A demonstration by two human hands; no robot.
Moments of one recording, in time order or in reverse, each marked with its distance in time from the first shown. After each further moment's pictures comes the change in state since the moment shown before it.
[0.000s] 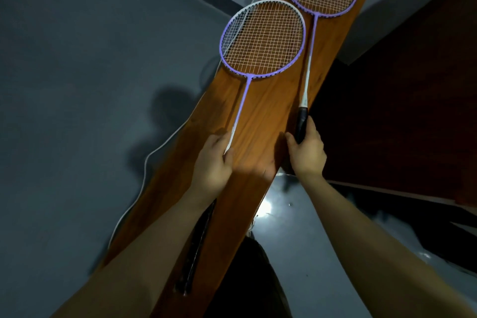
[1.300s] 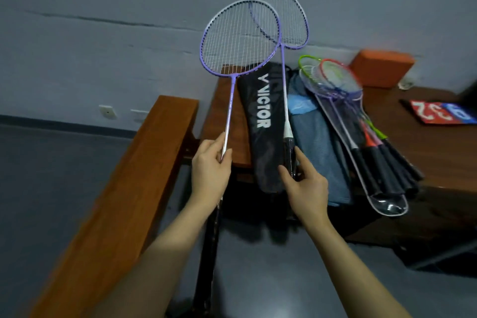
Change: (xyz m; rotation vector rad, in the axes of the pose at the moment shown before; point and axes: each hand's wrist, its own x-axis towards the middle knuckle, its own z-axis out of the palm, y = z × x) left_hand -0.297 0.433 0.051 -0.216 0.192 0.532; right_hand -0.309 0.185 -0.438 0.463 0.564 -0.143
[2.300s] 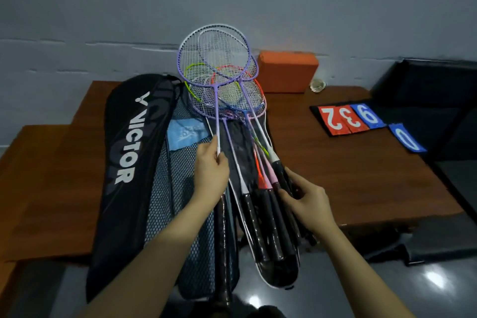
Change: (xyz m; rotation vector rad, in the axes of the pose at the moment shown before) left_hand 0.117 0.109 0.398 -0.076 -0.255 -0.114; right_hand 0.261 0.234 -0.223 -0.211 -0.146 0.094
